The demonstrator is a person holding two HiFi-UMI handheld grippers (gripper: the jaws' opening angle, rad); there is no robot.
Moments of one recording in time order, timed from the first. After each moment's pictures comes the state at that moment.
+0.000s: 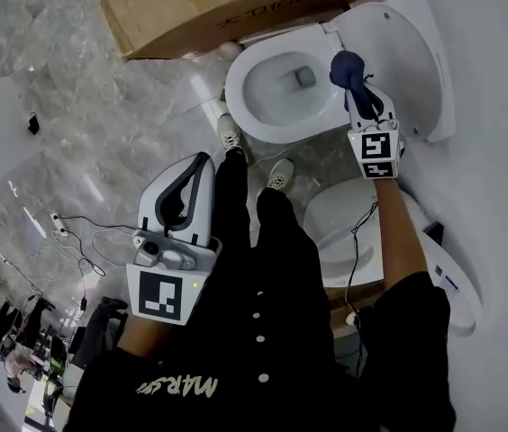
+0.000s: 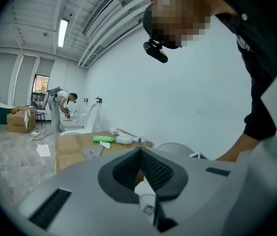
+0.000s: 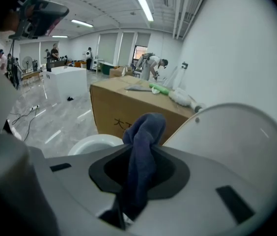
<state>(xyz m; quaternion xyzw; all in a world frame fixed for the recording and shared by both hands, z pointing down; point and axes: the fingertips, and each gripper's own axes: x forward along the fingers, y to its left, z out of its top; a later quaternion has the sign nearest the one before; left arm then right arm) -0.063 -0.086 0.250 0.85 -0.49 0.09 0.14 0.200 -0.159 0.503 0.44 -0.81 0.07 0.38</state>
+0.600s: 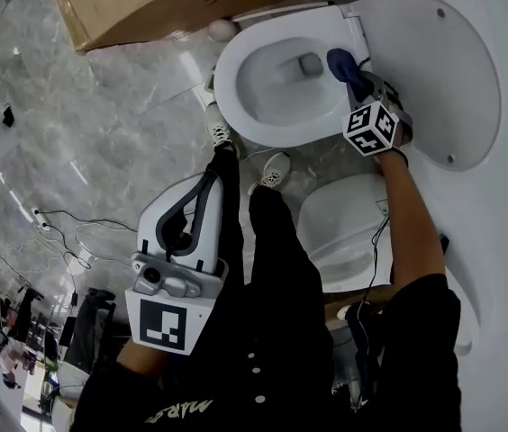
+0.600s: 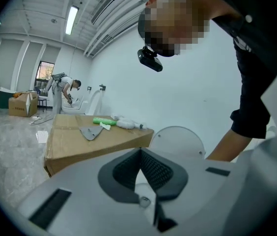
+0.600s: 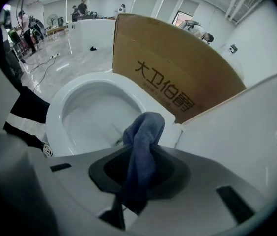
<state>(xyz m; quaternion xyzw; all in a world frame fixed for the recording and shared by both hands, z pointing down) -0.055 -0.092 0.363 0.85 -0.49 0.09 0.20 0.221 -0.156 0.714 0.28 -0.75 0.03 0.60</state>
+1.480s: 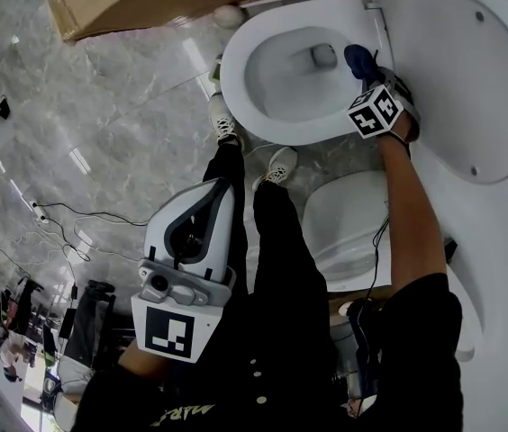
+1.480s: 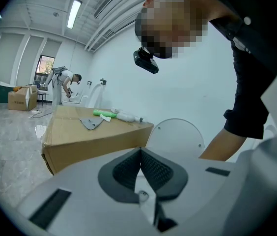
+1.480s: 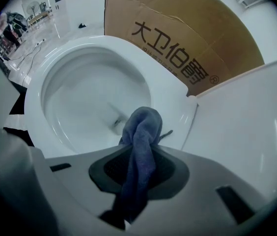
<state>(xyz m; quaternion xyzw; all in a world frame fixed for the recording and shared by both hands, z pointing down) -0.058 -0.079 0.406 0.84 -0.48 0.11 0.22 0.253 -0.148 0.788 0.29 -0.65 0.07 0.70</state>
